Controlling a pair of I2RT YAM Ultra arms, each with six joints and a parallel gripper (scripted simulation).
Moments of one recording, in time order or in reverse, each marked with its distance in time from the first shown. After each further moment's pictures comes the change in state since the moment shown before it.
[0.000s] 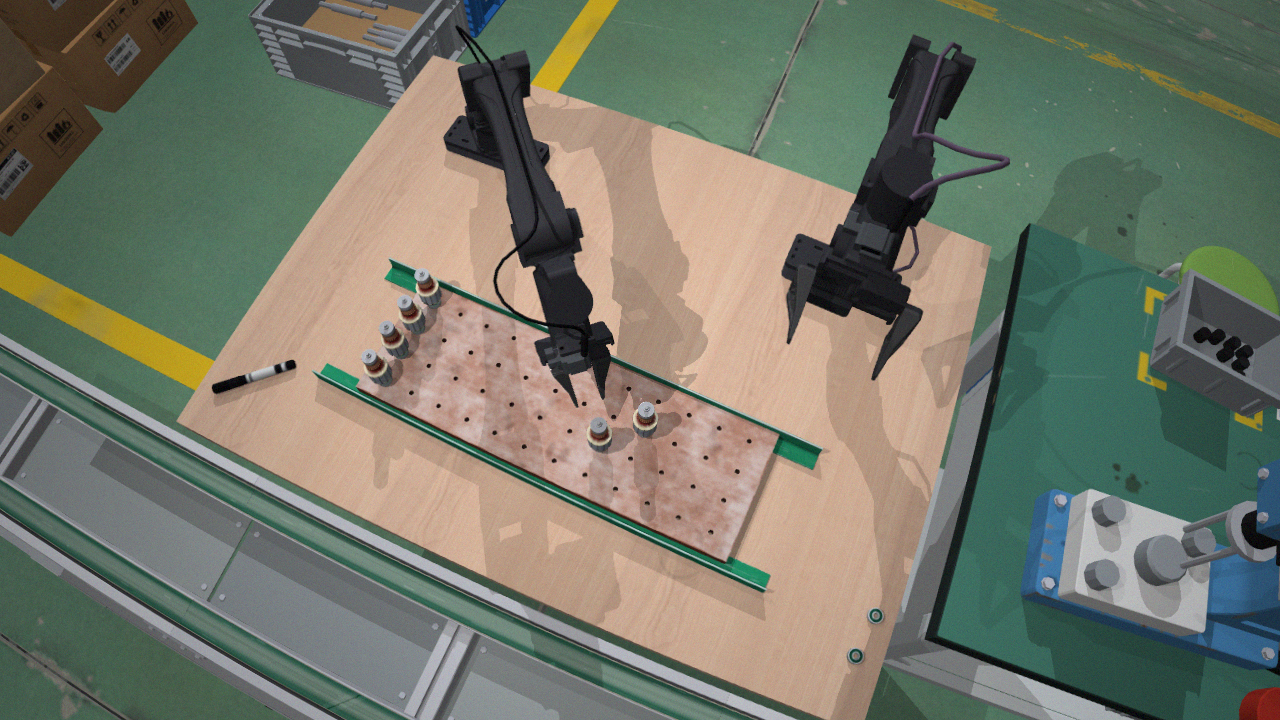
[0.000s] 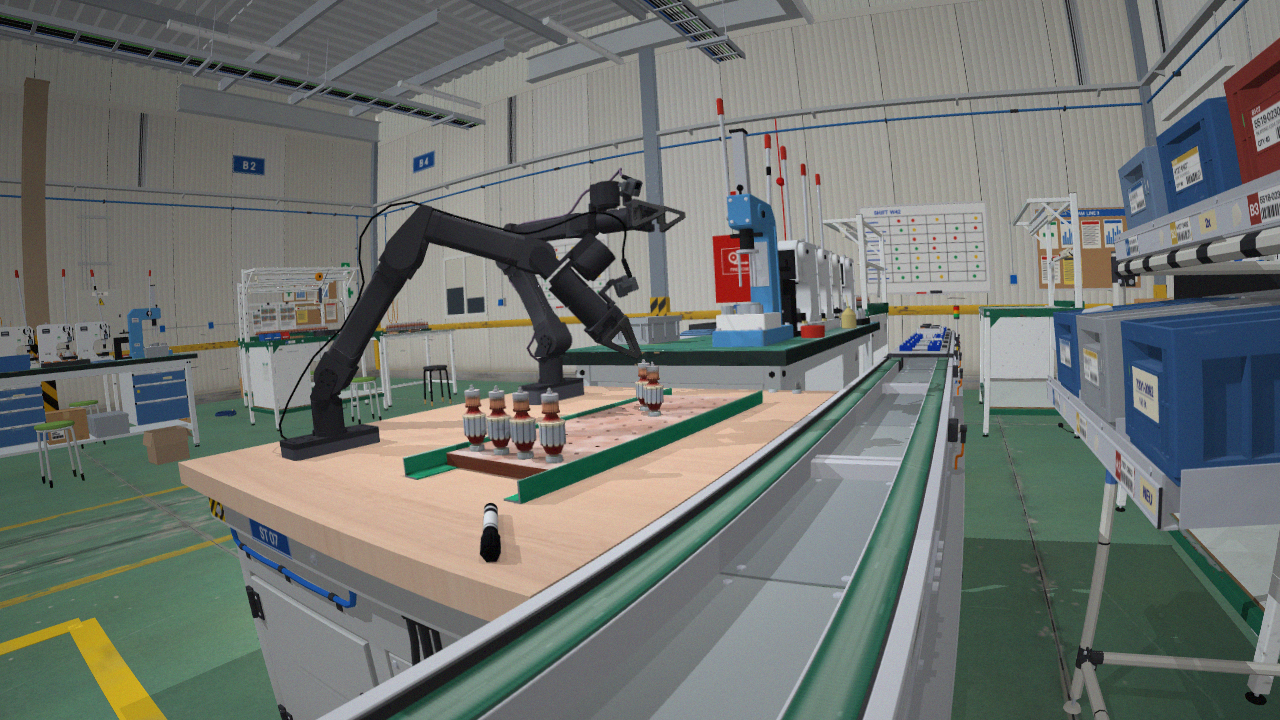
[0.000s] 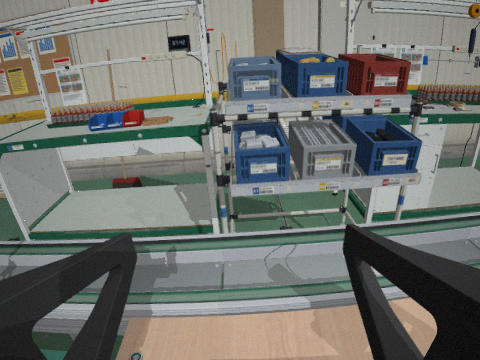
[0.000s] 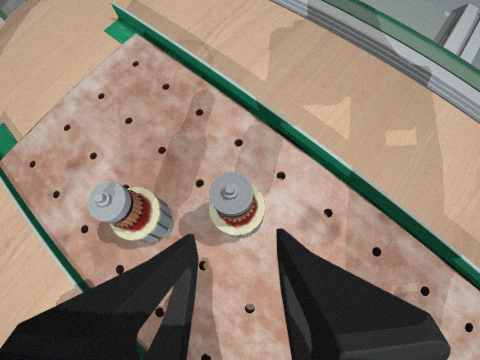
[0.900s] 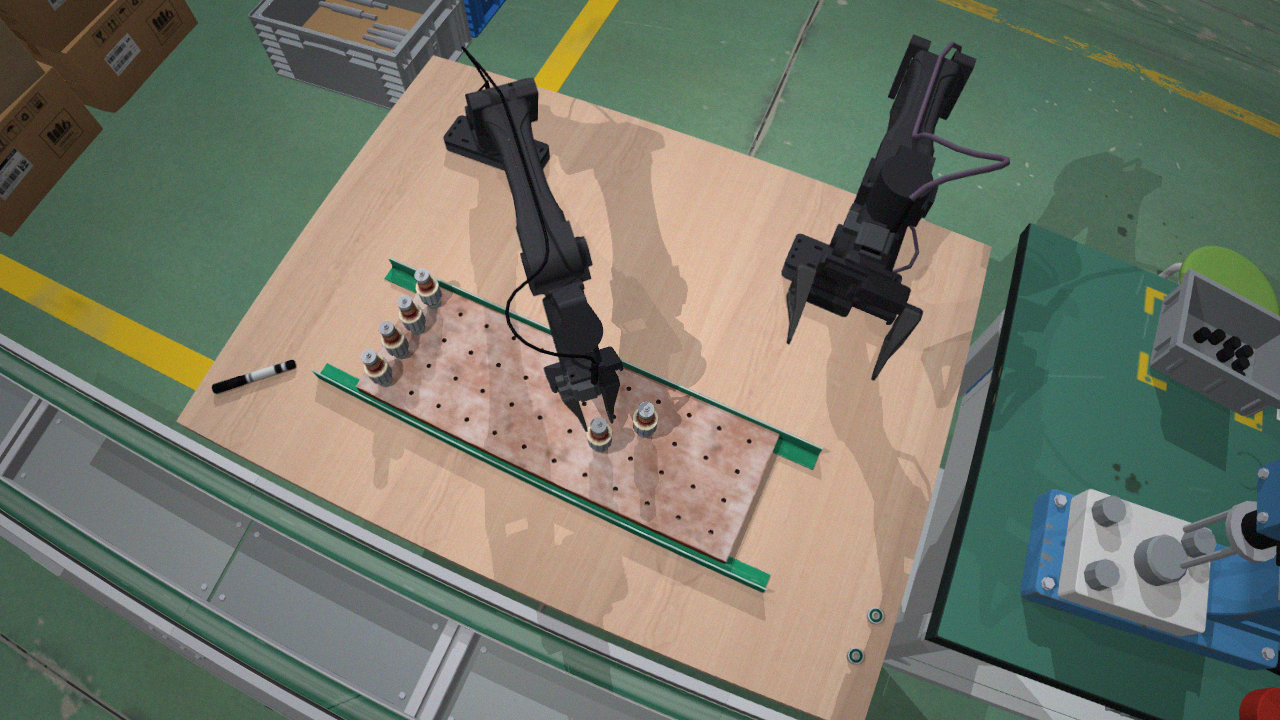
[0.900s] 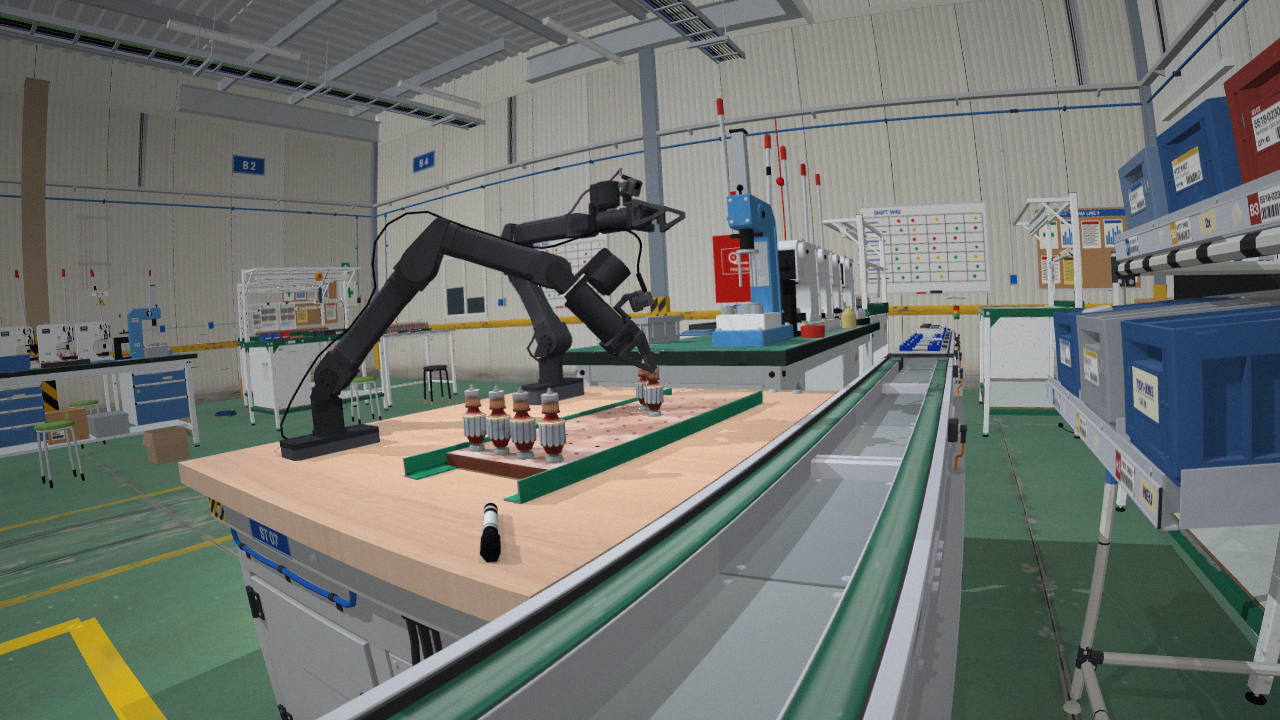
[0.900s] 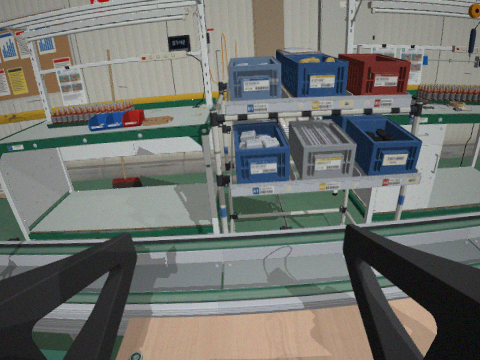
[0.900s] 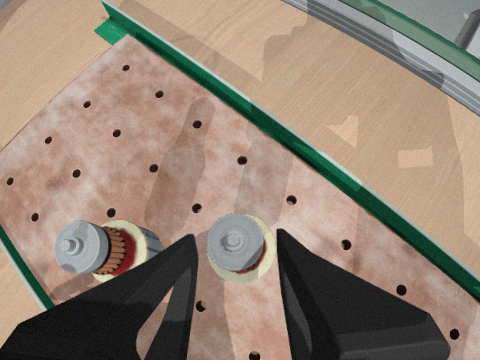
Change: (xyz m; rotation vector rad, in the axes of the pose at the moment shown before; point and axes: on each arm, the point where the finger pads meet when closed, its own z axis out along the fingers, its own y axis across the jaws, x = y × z) left arm 0.000 0.000 0.000 0.000 0.000 0.000; right arm -0.002 0.003 0.040 -0.003 -0.006 -0.004
